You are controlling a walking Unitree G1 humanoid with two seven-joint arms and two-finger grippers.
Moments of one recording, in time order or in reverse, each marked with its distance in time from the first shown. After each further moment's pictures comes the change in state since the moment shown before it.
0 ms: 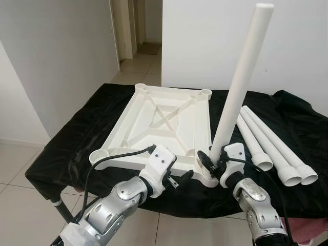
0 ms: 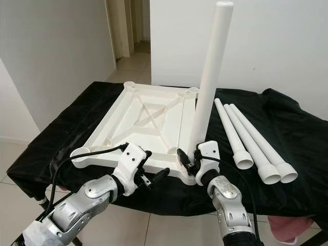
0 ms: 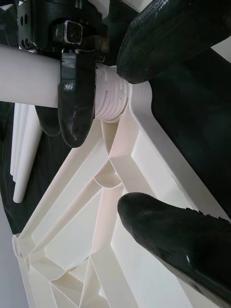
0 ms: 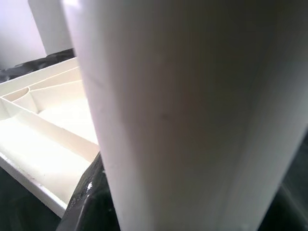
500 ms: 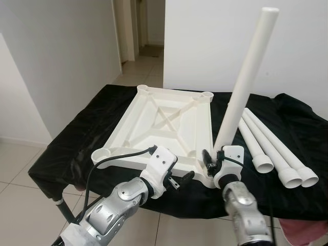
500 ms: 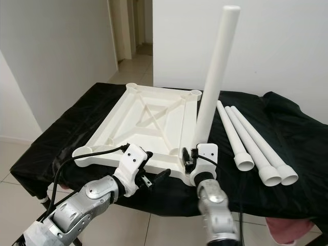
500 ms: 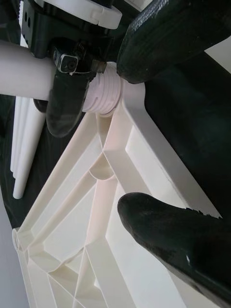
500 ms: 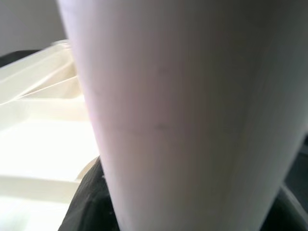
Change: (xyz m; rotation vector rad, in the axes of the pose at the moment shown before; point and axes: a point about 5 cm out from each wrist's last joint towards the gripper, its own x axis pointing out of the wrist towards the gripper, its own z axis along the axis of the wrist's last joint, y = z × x) left arm 0.000 -0.003 -0.003 -0.010 0.007 -0.005; right arm -0.003 0.020 -0.005 0.072 0.025 -0.557
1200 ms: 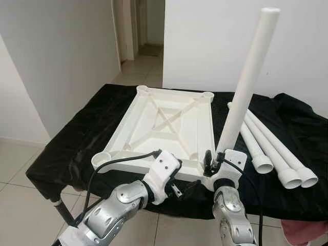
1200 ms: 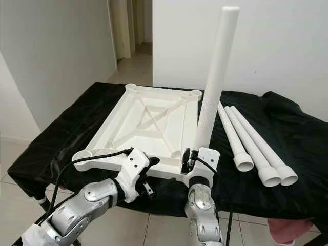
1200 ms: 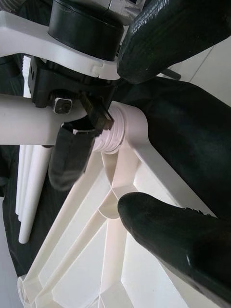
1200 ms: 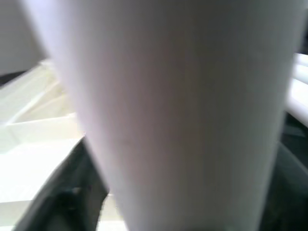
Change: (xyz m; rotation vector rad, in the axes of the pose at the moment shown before) left arm -0.003 -0.012 0.003 0.005 -0.014 -0.172; right arm -0.008 0.009 0.006 0.107 -0.059 0.048
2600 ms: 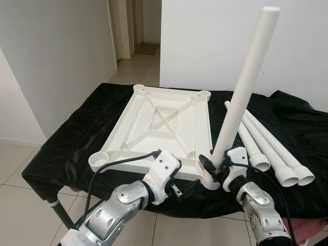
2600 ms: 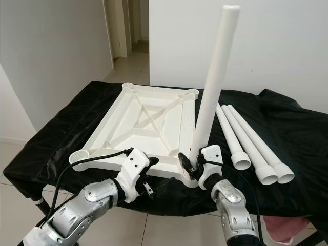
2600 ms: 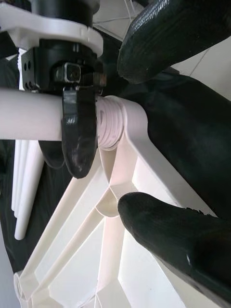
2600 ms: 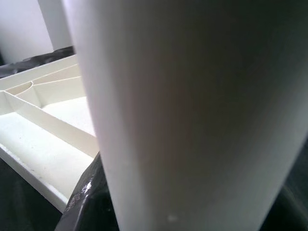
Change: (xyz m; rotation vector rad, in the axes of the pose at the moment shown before) left arm -0.001 0.003 0.000 0.017 0.013 0.052; right arm 0.014 -0.034 -0.003 -0.151 0.061 0.541
